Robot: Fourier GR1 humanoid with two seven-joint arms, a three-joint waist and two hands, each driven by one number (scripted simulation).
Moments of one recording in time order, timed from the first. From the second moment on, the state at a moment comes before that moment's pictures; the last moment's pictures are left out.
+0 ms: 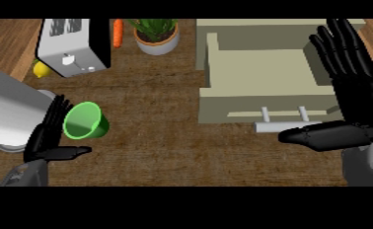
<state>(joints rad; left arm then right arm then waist) -0.39 0.38 0.30 -0.31 0.03 -0.34 -0.84 -0.26 -0.20 -0.09 -1.89 -0.13 0.16 0.13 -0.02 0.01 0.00</state>
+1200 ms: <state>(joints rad) -0.47 0.32 0.30 -0.17 -0.01 -0.34 -0.95 -0.30 -0.22 -0.12 -1.86 -0.15 0.18 0.14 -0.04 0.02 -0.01</state>
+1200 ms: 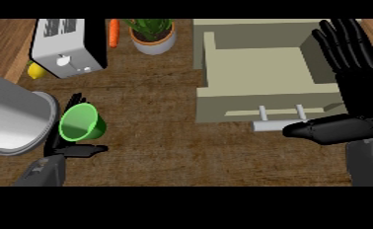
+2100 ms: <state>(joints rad) -0.49 0.17 0.39 -0.28 0.03 -0.02 -1.11 -0.28 -0.22 -0.14 -1.85 -0.15 0.19 0.12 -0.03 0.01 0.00</state>
